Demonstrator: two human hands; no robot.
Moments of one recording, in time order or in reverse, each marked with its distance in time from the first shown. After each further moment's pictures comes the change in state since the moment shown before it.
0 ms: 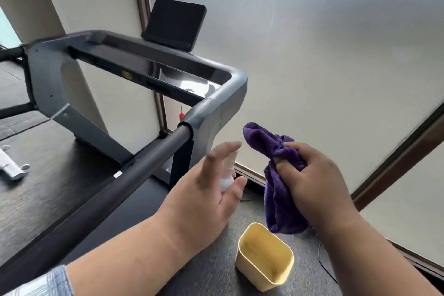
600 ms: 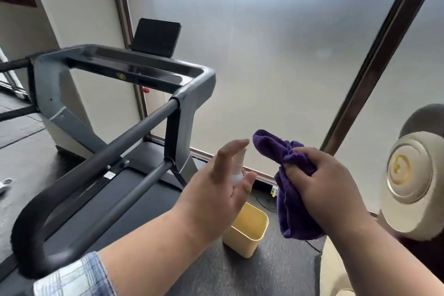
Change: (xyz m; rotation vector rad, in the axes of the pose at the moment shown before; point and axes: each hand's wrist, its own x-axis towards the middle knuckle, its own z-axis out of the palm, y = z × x) left_hand -0.165 0.151 -0.005 -0.102 -0.026 0.105; right_hand -0.249 -0.034 -0.103 -0.091 0.144 0.082
